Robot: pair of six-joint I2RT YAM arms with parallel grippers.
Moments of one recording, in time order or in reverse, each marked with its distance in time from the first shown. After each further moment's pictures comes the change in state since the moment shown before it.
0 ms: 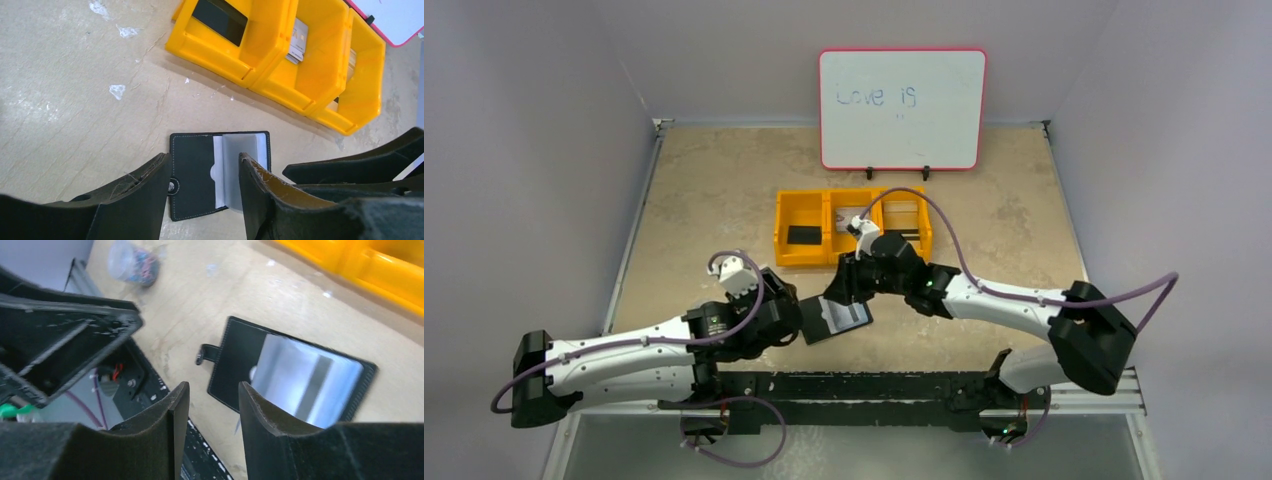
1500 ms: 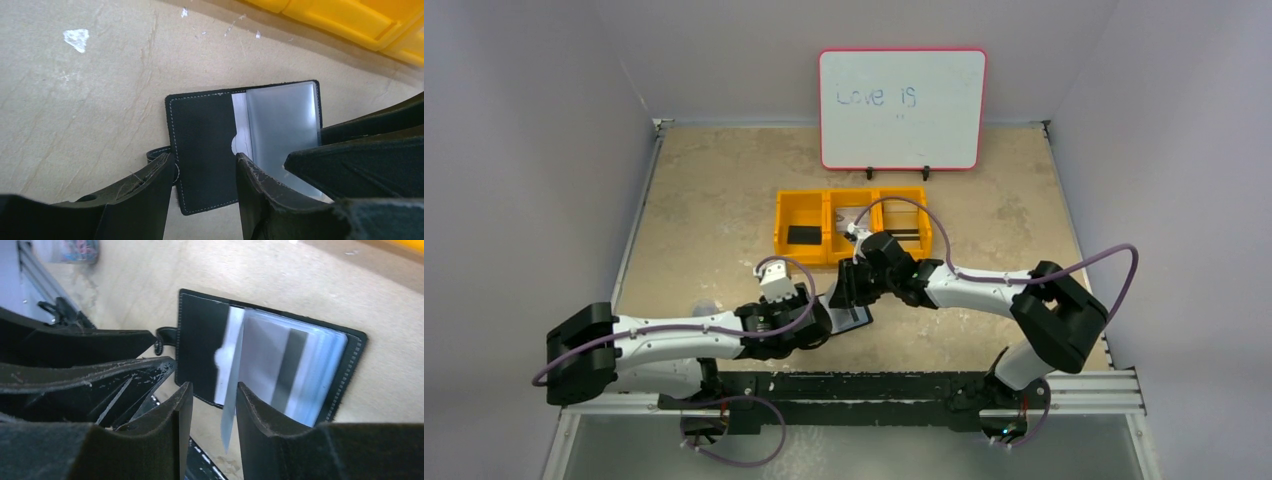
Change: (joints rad) left arm -0.002 0.343 -0.044 0.261 0.180 0.114; right arm -0.044 0.137 0.007 -0.103 -0.012 0.062
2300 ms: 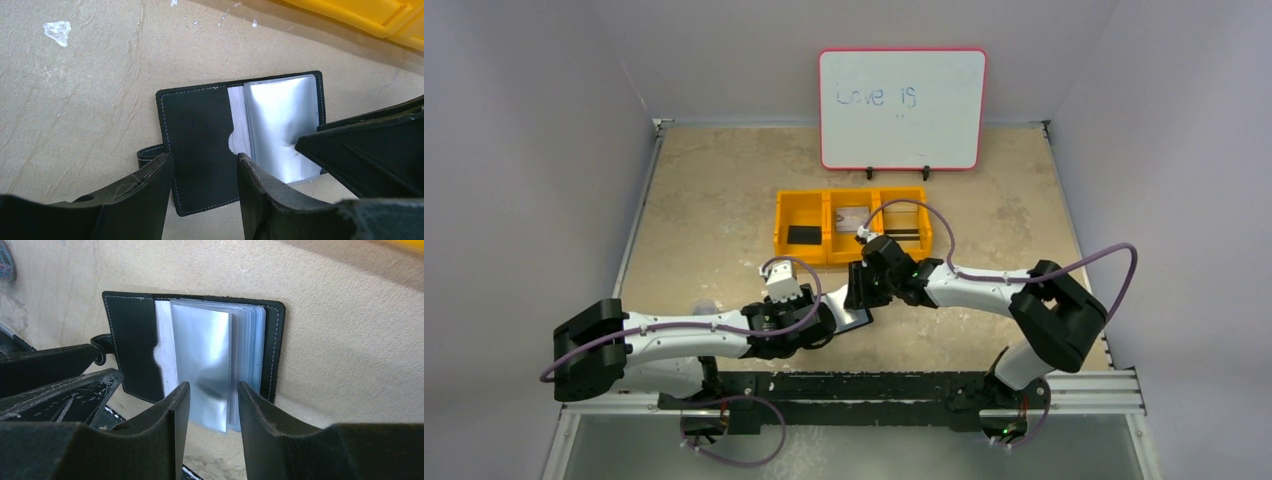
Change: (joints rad) left arm 0.000 0.024 0.001 0.027 0.016 0.015; right arm -0.008 0.000 0.001 -0.127 0.138 0.013
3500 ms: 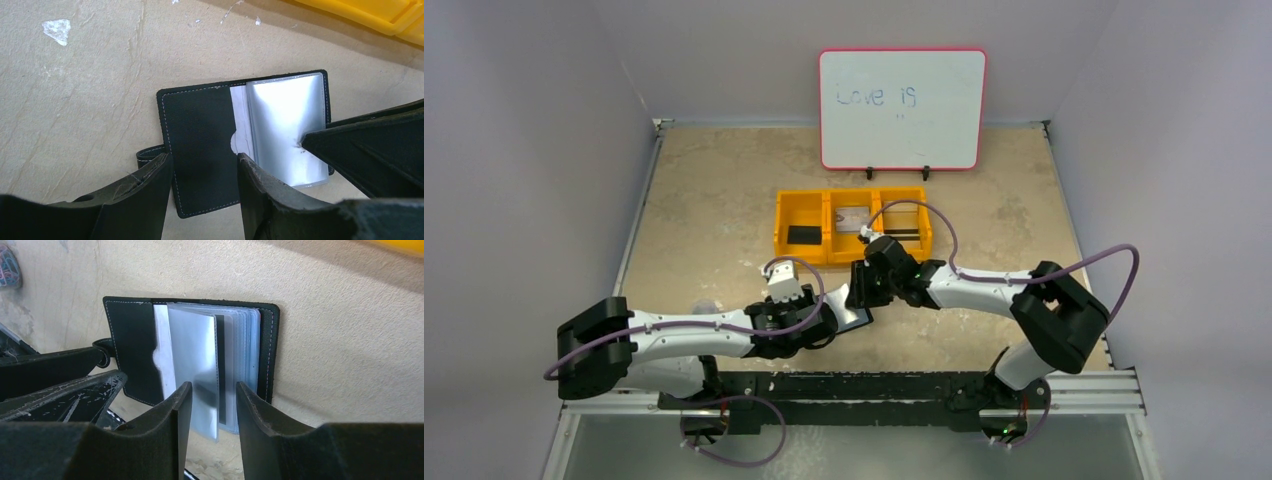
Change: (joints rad) left arm 0.000 0.024 0.006 0.000 0.000 0.000; right arm -0.008 -0.004 -0.031 0.048 -0.001 0.020
